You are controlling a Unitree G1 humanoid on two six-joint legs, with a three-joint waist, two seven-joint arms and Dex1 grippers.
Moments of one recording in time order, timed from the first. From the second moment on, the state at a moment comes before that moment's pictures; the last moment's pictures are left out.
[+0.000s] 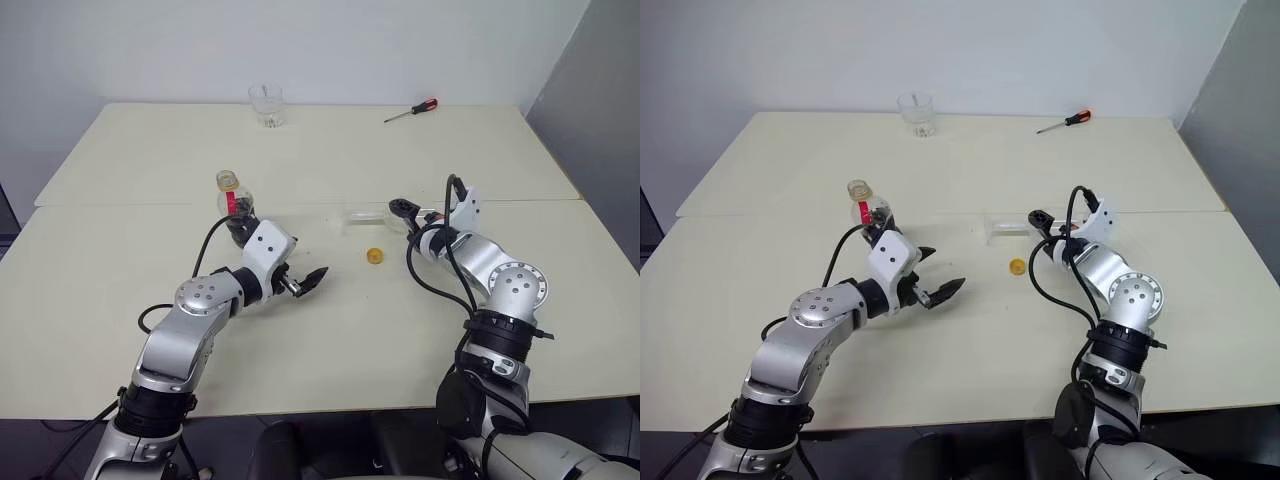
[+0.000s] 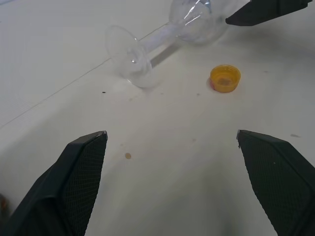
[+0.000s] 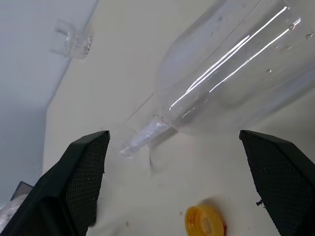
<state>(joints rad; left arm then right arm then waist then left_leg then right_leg) -0.31 0.49 -0.10 -0.31 -0.20 0.63 -0.58 -0.74 0.13 -0.59 0.03 0.94 1.08 -0.45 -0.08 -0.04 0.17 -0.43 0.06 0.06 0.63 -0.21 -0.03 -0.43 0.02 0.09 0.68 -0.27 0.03</state>
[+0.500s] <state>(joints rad) -0.27 0.49 -0.10 -0.31 -0.19 0.62 -0.58 -0.74 0.13 -0.38 0.13 1.14 0.95 -0.57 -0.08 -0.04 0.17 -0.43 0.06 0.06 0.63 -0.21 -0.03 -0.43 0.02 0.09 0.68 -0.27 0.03</state>
